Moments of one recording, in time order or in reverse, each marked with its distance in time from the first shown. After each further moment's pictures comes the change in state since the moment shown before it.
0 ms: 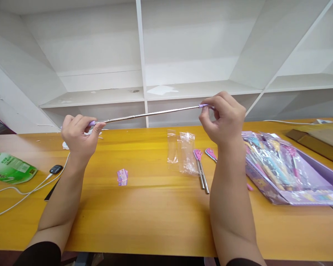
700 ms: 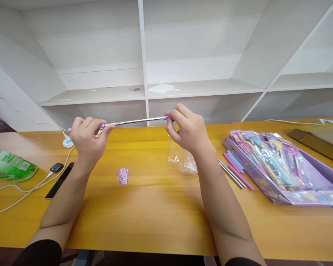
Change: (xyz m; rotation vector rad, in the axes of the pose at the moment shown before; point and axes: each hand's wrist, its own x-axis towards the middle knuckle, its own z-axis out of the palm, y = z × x) left_hand -0.012 0.018 0.007 0.003 0.028 0.141; right_hand -0.012 -0.062 0.039 0.117 -0.195 -0.177
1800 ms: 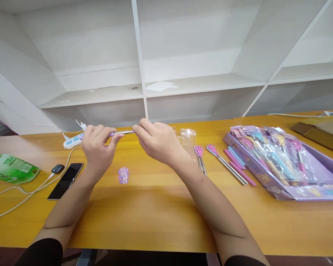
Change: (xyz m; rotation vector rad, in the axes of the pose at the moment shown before) left_hand -0.009 0.039 0.001 -0.067 -0.079 -0.019; right_hand 0.003 -0.063 0.021 -0.129 -0.175 -0.100
